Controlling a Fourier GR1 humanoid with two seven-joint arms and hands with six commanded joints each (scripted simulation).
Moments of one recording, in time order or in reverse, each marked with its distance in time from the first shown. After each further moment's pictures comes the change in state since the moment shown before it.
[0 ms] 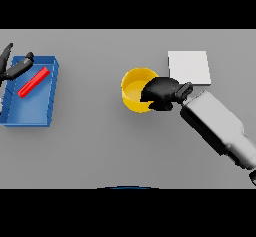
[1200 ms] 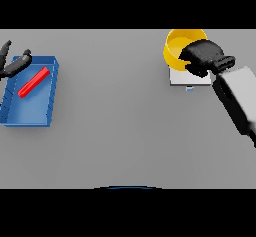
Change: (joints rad) left arm 0.011 -0.004 0.024 -0.099 0.058 0.005 0.121; right arm -0.109 -0.123 -0.190 0.244 0.012 -0.192 0.090
